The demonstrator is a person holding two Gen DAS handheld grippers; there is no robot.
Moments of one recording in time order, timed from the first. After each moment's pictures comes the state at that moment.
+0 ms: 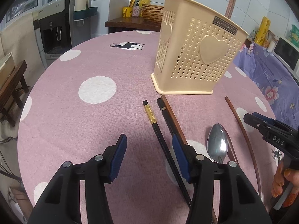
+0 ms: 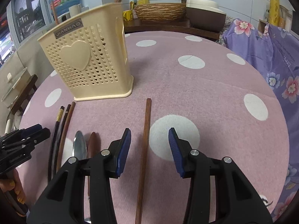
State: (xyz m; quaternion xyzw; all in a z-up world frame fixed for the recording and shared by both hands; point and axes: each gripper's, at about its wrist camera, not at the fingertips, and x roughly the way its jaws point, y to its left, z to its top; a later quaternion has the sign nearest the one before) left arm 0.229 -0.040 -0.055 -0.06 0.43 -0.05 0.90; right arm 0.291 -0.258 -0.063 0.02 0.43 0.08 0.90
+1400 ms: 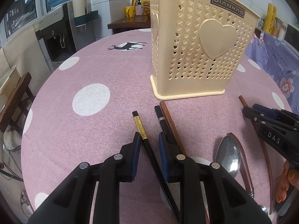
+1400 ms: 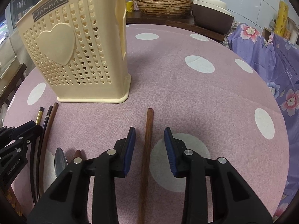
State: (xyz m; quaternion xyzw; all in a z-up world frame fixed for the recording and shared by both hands) left arm 0.253 -0.069 -0.061 0.00 0.44 -0.01 0.90; right arm 0.326 -0.235 -0.080 -0.02 0.44 0.06 0.89
